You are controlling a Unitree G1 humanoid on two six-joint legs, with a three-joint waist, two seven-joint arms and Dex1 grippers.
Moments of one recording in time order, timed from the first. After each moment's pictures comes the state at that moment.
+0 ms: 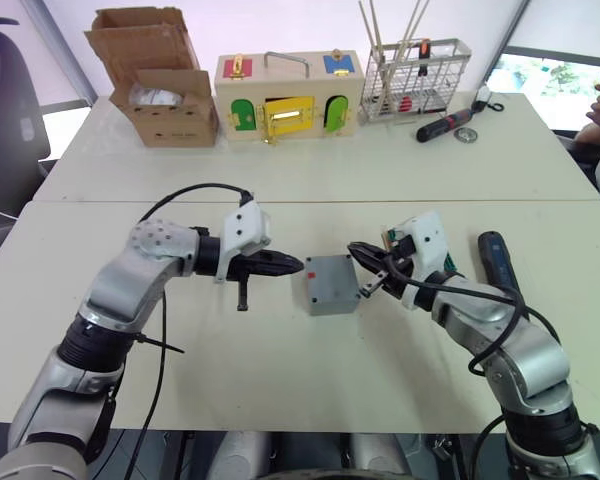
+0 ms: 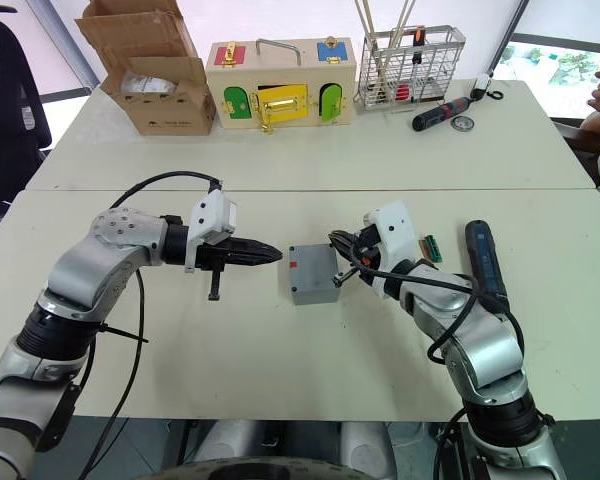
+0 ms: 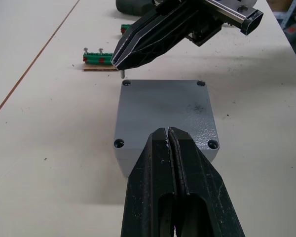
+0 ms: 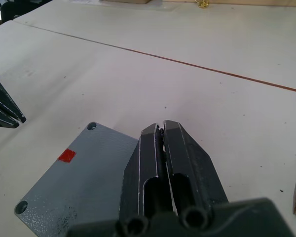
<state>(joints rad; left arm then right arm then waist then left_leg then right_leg) -0.56 0.63 -0.22 -0.20 -0.36 0.52 -1.15 -0.22 -0.48 0.07 -0.60 0.37 0.82 0.37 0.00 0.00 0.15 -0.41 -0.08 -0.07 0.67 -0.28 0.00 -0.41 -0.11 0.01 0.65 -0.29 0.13</state>
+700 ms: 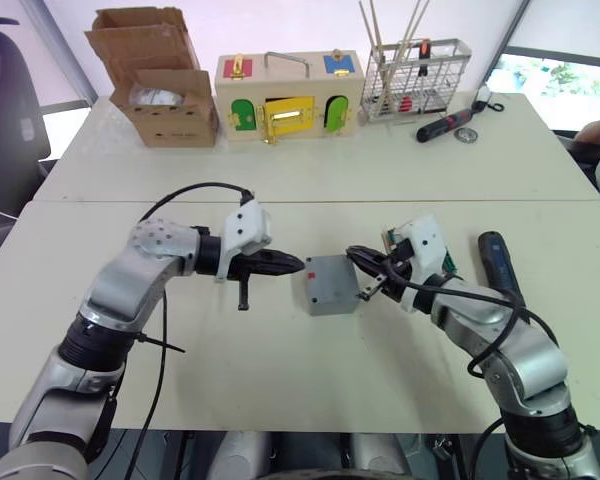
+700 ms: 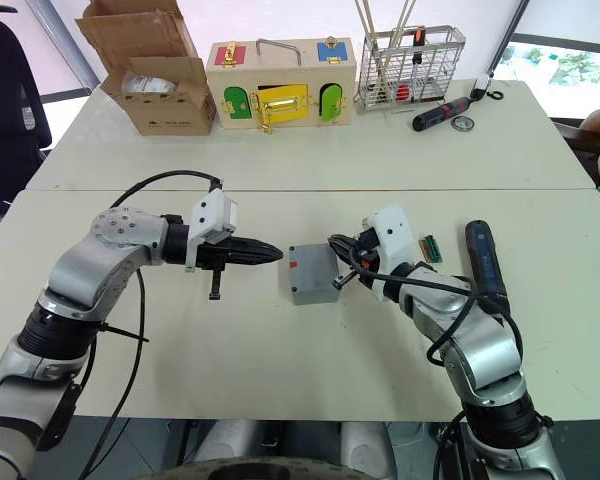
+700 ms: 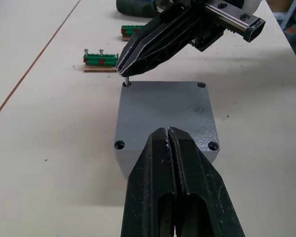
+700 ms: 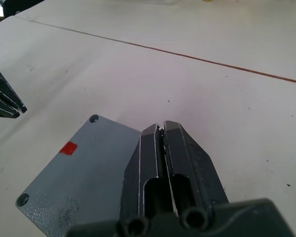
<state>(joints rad) -0.56 0.63 -0.22 -0.20 -0.36 0.52 -1.15 -0.21 -0.48 0.08 -0.58 0.36 0.82 0.39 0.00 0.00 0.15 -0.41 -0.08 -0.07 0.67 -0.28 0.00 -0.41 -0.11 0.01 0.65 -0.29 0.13</state>
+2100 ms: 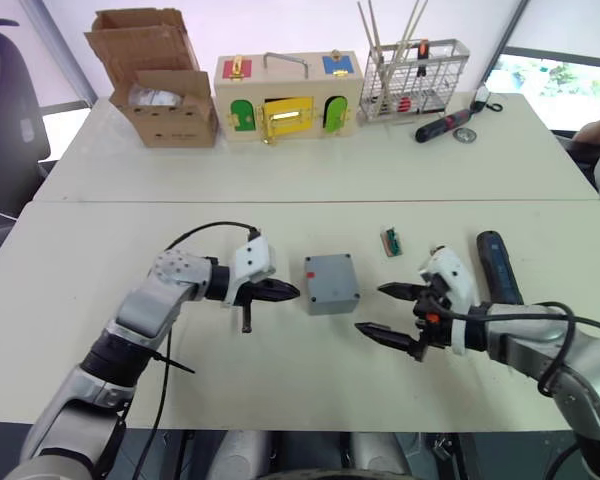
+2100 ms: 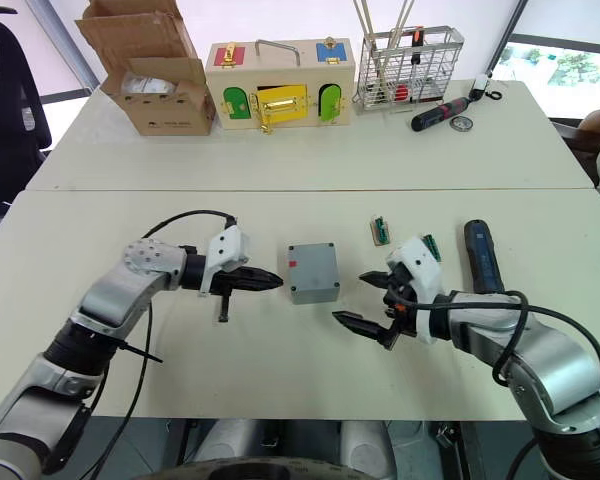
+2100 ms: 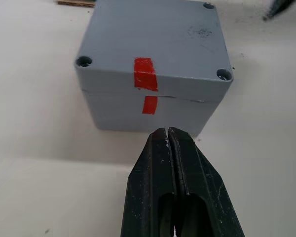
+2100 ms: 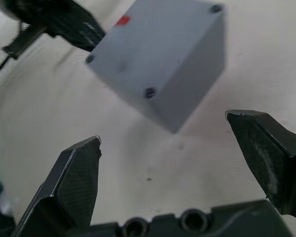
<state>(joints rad) -0.47 0.55 -0.32 0.00 -0.23 0.36 -1.15 -0.06 -0.76 -0.03 -0.68 0.63 0.99 0.68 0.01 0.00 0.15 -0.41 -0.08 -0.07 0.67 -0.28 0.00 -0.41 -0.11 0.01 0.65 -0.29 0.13</state>
